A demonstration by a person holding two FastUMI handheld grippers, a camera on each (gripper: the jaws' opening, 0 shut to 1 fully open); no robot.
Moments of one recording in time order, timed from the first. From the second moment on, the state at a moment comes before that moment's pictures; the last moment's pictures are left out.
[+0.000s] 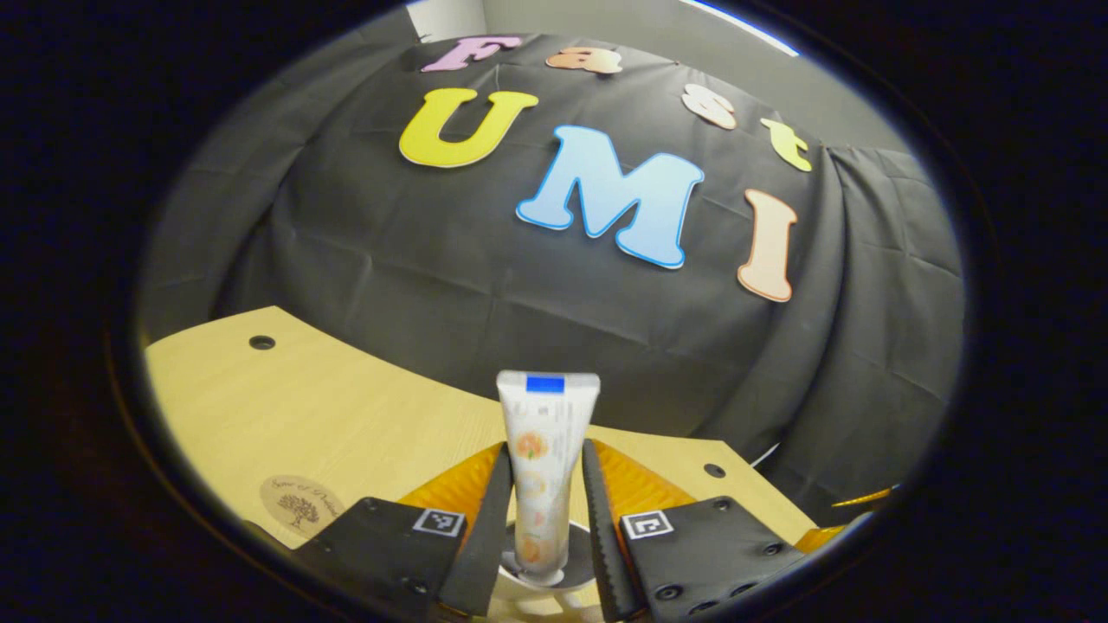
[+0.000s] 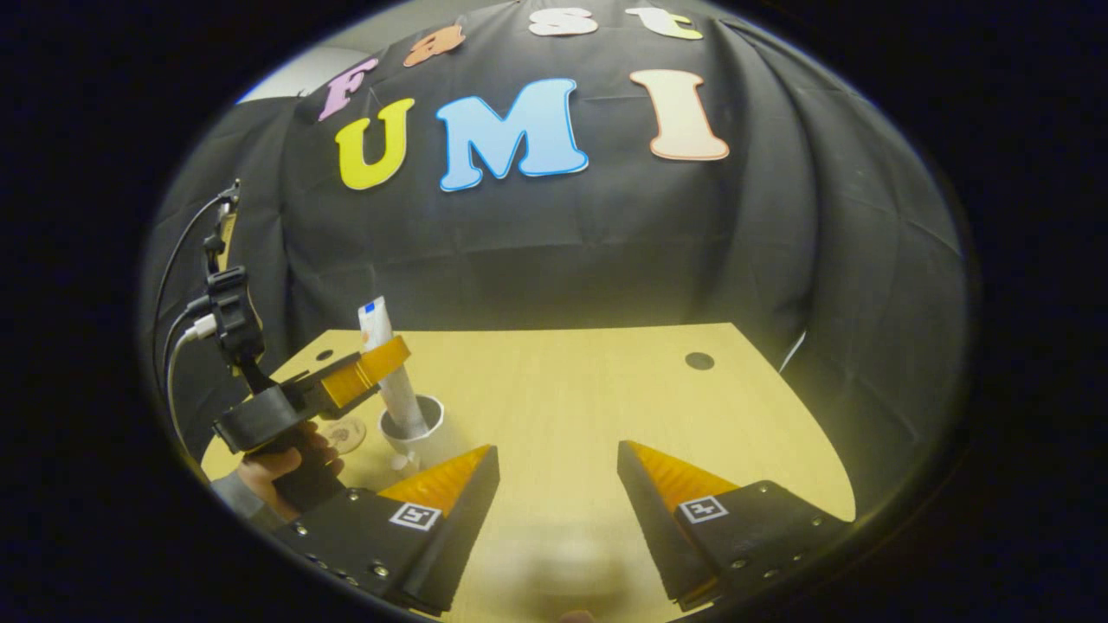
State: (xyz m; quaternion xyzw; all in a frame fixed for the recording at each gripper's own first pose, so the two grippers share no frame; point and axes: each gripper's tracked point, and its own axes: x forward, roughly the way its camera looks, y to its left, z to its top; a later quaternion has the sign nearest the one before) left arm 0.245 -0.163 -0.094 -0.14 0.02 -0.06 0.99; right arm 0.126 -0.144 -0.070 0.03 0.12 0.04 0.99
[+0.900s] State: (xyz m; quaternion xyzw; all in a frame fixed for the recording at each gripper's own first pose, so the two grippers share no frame) left arm 0.187 -0.070 -0.043 -0.11 0.01 -0.03 0.99; right arm 0.149 -0.022 -0.094 -0.04 0.19 0.12 0.97
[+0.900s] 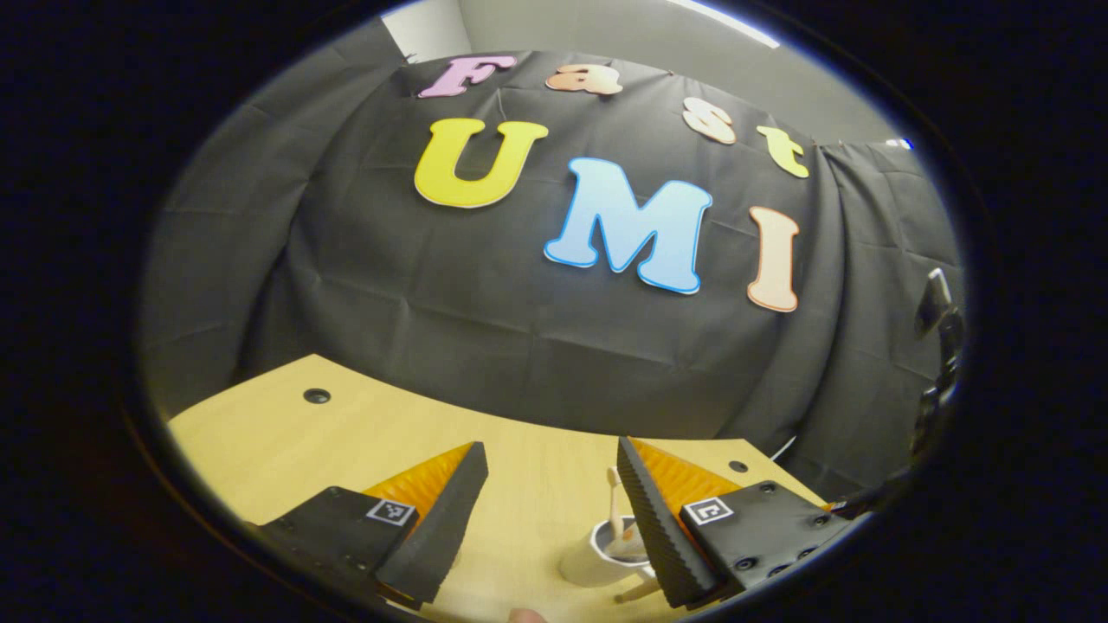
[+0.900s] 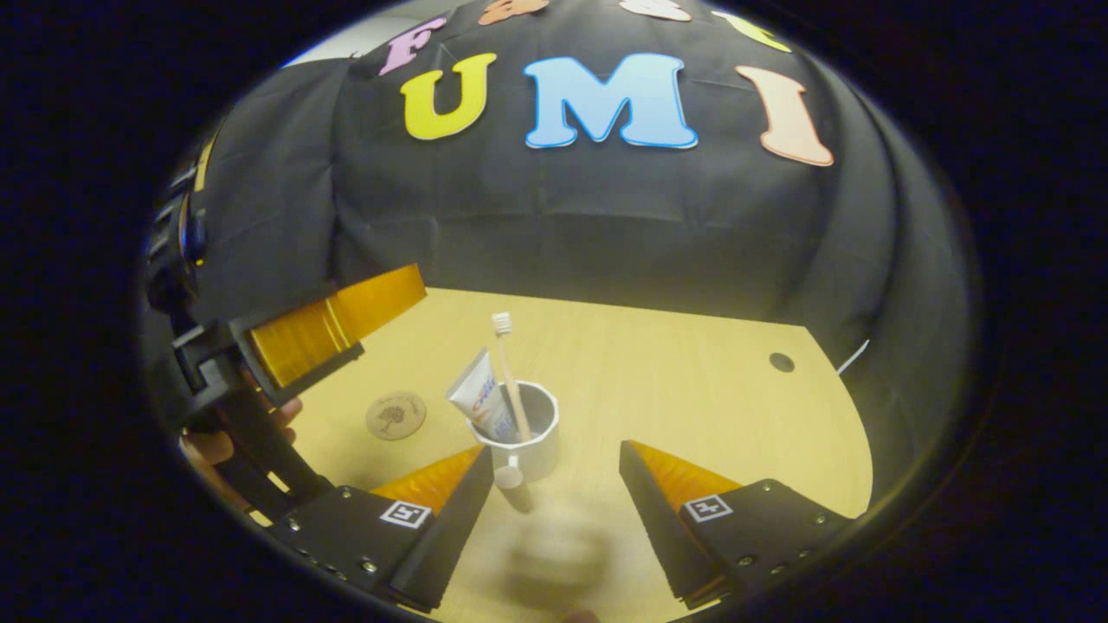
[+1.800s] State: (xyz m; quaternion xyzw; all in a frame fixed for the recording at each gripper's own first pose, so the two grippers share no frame) left arm 0.146 0.003 -0.080 -0.11 0.08 0.01 0.99; right arm 0.185 0.009 -0.178 -0.10 0.39 0.12 0.91
